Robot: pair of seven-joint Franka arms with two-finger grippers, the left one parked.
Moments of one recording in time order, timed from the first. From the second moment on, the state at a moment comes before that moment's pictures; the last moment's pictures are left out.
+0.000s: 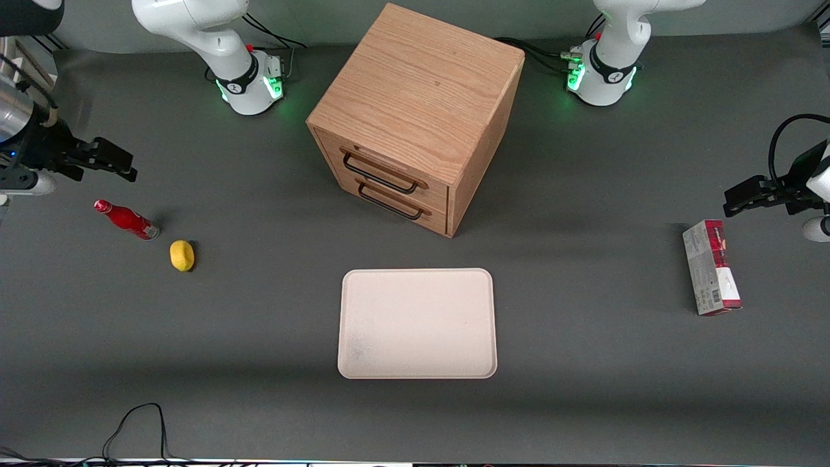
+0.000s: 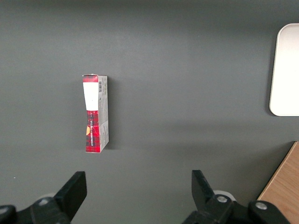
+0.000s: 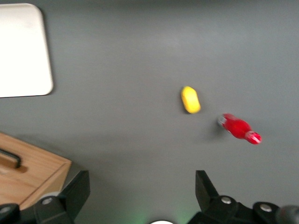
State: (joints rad) arm 0.23 -0.09 -0.24 -1.72 -0.04 1.56 0.08
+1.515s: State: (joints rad) arm 0.20 -0.04 -0.70 -2.42 -0.01 2.46 -0.57
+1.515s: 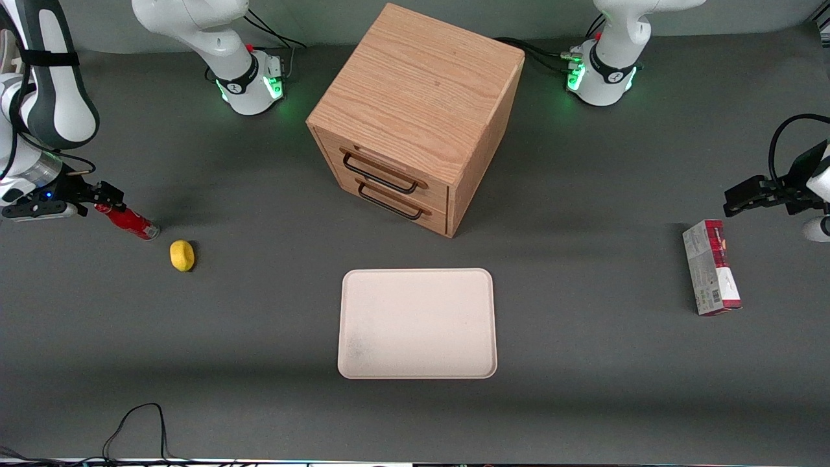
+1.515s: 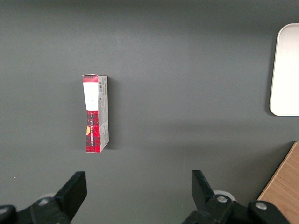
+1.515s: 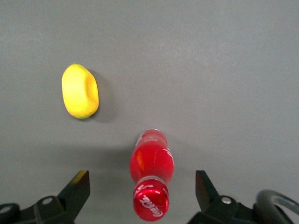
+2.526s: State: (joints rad) arm 0.19 0.01 -0.70 -2.41 0.00 2.45 -0.60
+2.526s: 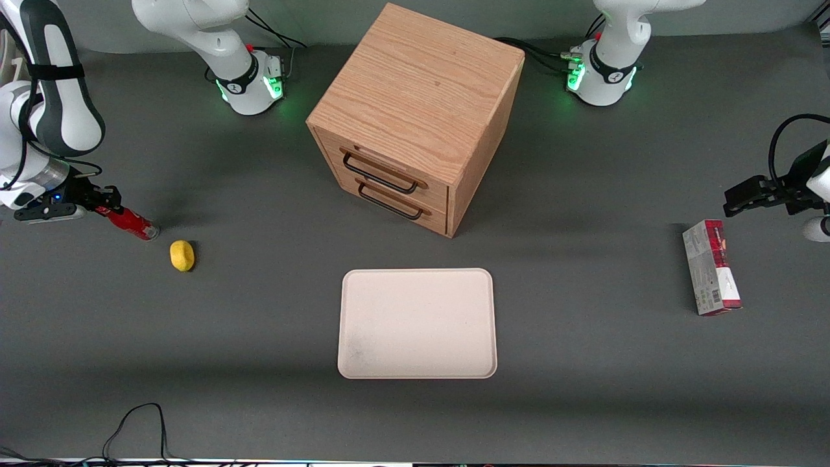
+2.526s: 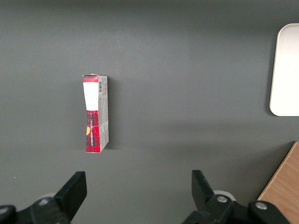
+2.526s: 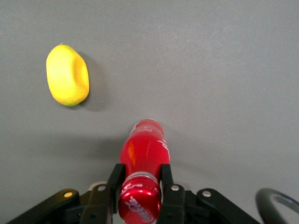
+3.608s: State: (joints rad) arm 0.16 0.20 -0.18 -1.36 0.04 1.58 0.14
